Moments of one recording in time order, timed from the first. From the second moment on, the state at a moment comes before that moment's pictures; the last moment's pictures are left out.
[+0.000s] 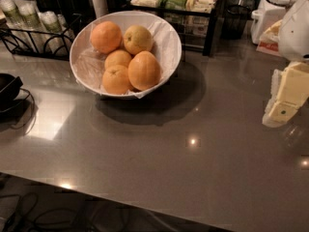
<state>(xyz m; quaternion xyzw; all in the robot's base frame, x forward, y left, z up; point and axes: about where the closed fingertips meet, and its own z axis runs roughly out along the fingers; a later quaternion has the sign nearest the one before) 0.438 -0.217 0.976 -0.60 0.78 -0.03 0.16</state>
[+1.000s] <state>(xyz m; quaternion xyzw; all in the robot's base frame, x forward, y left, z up) 0.491 -0.159 0.968 -0.64 0.74 0.01 0.19</state>
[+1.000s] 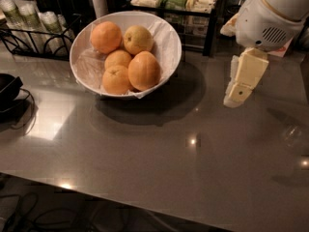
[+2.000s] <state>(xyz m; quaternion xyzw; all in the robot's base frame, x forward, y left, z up) 0.525 -0.091 0.967 -0.60 0.75 0.09 0.27</state>
